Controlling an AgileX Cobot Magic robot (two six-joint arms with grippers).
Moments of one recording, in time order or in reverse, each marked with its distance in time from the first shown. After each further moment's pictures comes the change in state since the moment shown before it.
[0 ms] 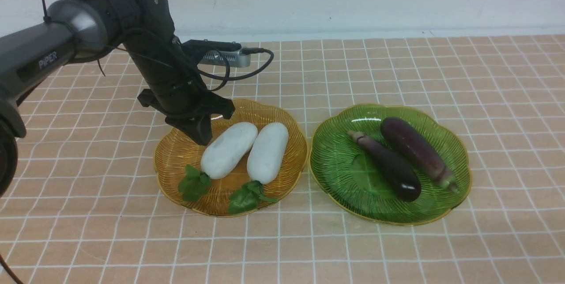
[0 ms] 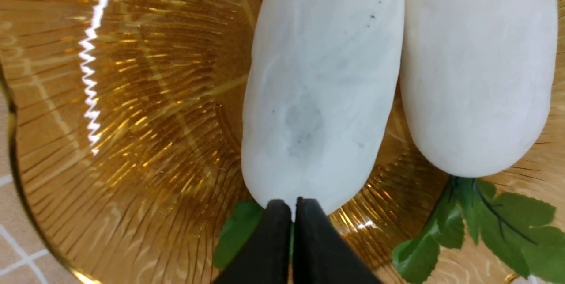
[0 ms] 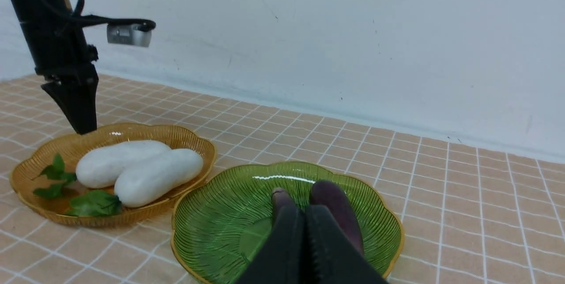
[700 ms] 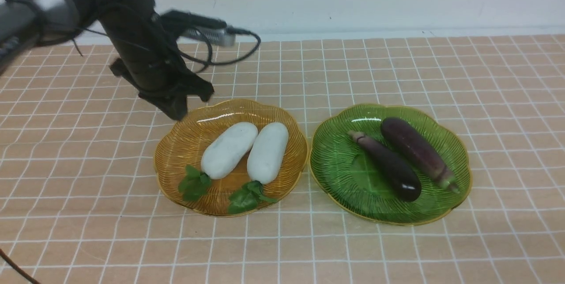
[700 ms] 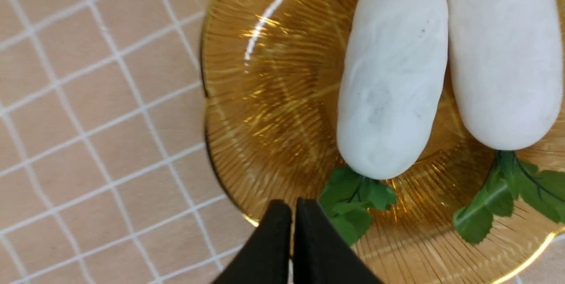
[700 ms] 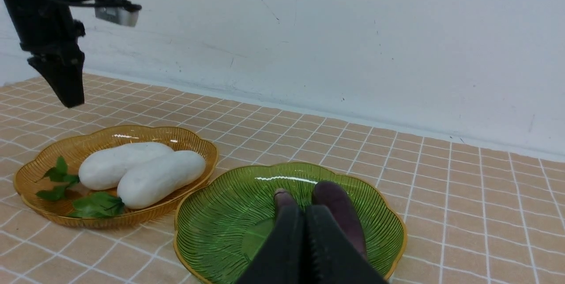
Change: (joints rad) right arm 0.000 0.000 0.026 0.001 -0.011 0.000; left arm 0.000 -0.204 0.000 0.174 0.001 0.000
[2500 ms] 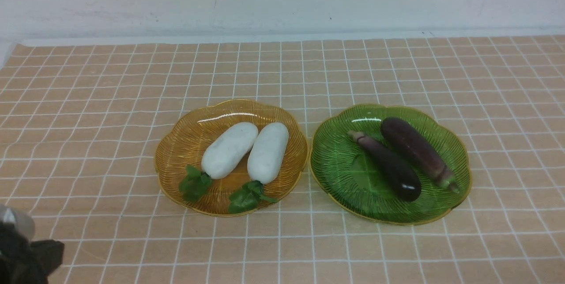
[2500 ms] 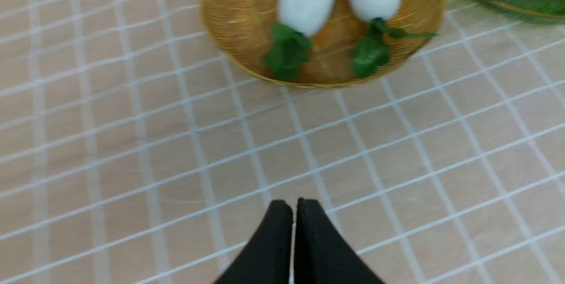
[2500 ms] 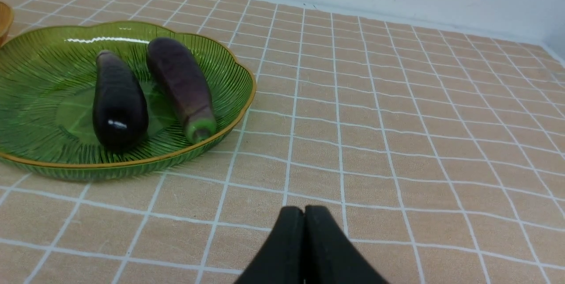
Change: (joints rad) right arm -0.321 0.000 0.173 -0.096 0.018 -0.003; left arm 0.000 -1.371 1.177 -0.127 -0.363 -0.041
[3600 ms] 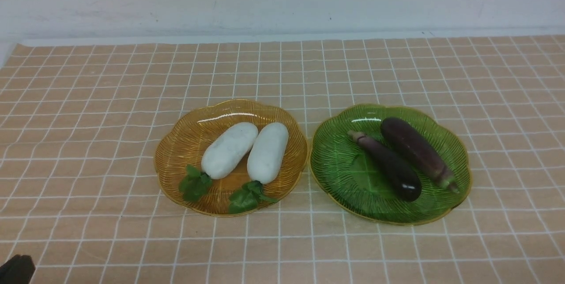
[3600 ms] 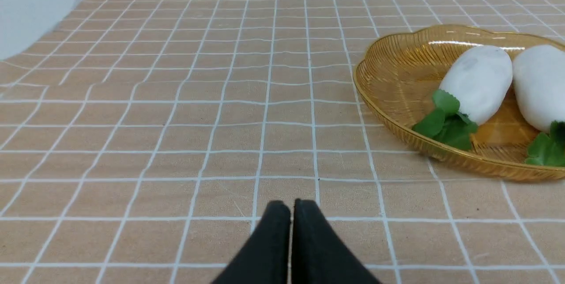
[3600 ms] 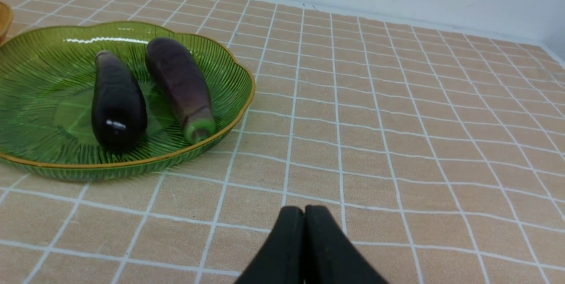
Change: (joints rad) right arm -0.001 0.000 0.000 0.000 0.000 -0.001; left arm 0.218 -0.526 0.643 0.148 -0.563 -0.188
